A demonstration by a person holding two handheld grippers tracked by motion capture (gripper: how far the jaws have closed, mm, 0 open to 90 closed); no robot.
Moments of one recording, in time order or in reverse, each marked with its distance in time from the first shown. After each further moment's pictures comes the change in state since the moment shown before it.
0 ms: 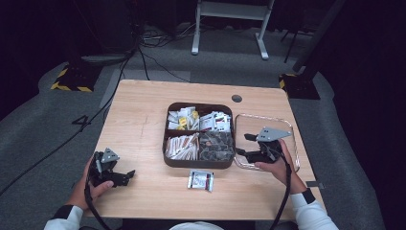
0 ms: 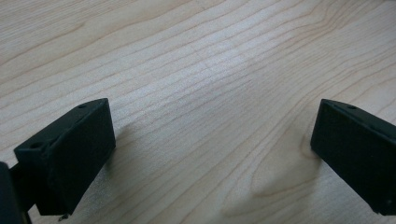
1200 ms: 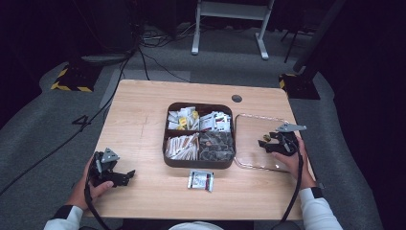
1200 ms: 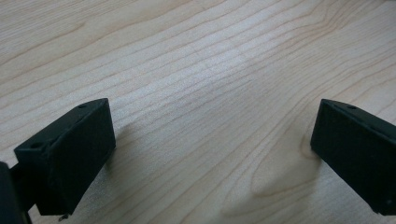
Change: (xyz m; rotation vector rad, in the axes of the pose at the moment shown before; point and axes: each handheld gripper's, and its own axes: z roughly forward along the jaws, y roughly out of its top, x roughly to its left) left arm 0.000 0.000 0.000 -0.003 0.003 -0.002; right arm -0.083 -0.064 0.001 0.151 -0.216 0.235
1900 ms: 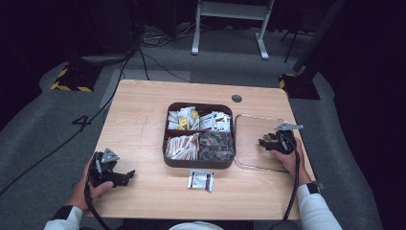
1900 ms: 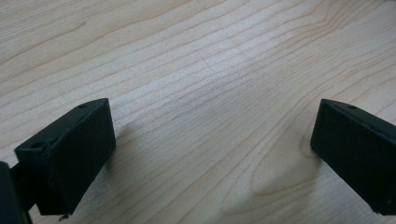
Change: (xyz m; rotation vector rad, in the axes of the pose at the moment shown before) left arm 0.000 0.000 -0.001 0.002 0.006 0.005; right arm -0.019 -0.012 0.027 0.033 -0.019 0.057
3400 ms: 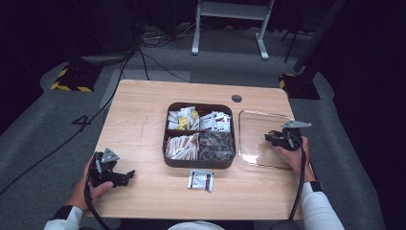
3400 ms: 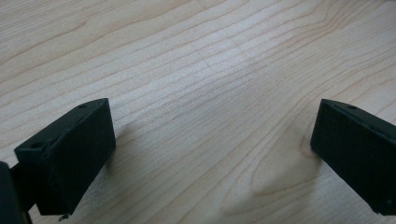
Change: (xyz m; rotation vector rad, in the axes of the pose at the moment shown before) left arm 0.000 0.000 0.000 -0.001 0.000 -0.003; right arm -0.012 0.008 -0.020 -0.055 -0.008 0.013
